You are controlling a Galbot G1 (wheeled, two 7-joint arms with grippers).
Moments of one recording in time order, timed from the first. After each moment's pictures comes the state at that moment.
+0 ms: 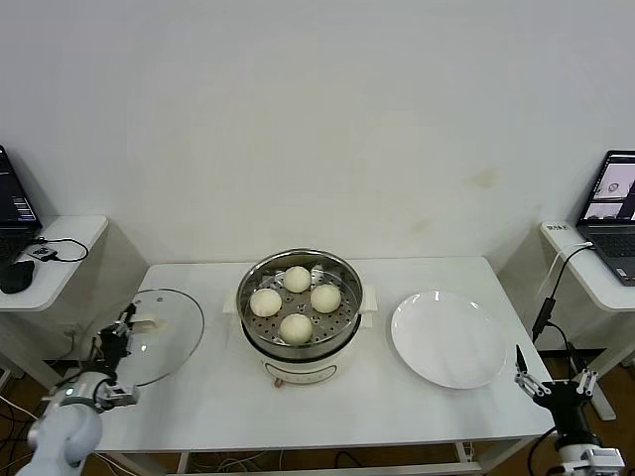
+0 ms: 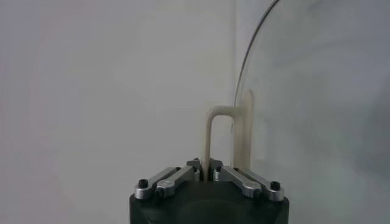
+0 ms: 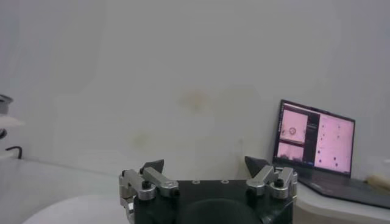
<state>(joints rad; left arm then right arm) 1.21 -1.04 -0.69 -1.49 1.07 -0.12 -0.10 -1.60 1.40 0.99 1.91 0.15 0.22 -0.21</state>
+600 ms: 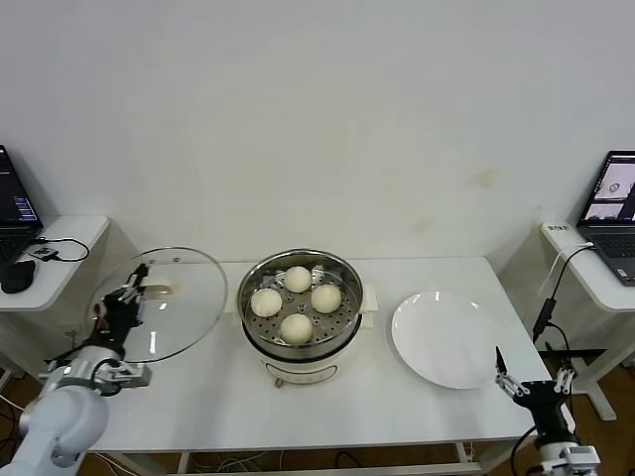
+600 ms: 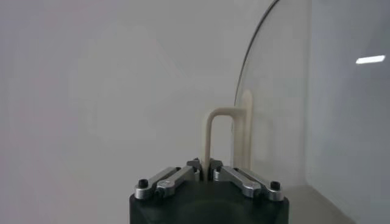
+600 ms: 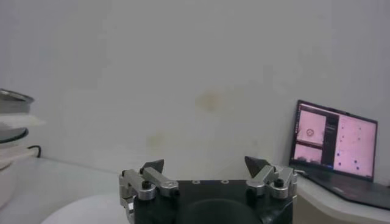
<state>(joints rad) 1.29 -0.93 -0.62 -1.92 0.92 0.11 0.03 -1.58 1.42 0.93 1.88 0.10 0.25 -0.21</state>
